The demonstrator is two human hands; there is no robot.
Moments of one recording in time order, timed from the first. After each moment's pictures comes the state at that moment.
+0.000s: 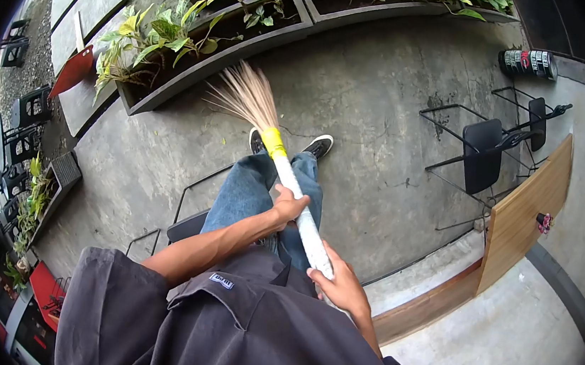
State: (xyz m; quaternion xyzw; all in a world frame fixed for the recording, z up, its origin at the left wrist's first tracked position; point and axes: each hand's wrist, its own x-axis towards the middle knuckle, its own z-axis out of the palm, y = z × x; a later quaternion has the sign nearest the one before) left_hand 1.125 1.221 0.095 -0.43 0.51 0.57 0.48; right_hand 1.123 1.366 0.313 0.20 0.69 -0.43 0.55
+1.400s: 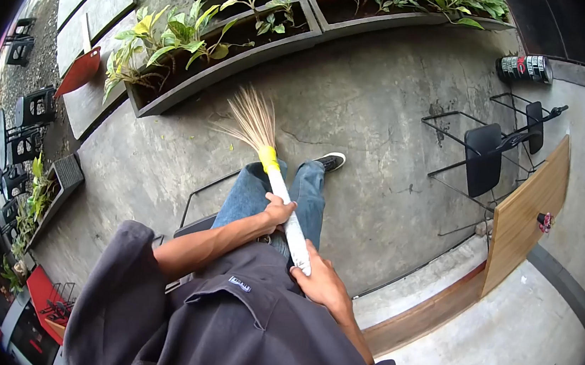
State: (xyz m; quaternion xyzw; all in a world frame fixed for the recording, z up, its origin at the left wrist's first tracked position) left_hand 1.180 1.165 0.070 -0.43 0.51 0.57 0.48; right_hand 1.194 1.311 0.272 0.02 0.83 -0.27 0.49
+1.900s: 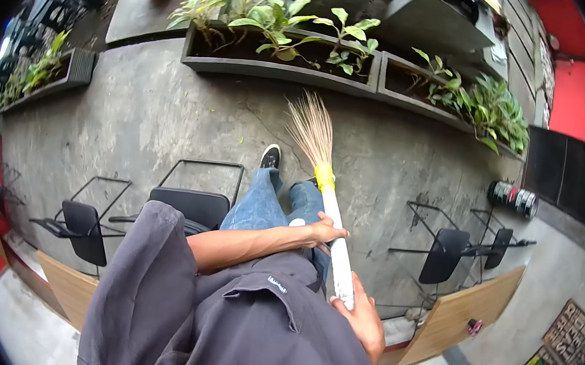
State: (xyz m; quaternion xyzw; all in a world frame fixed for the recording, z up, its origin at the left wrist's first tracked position) left_hand 1.115 1.213 0.137 -0.33 0.32 0.78 0.42; right_hand 1.094 1.316 0.387 0.02 0.81 -0.12 0.57
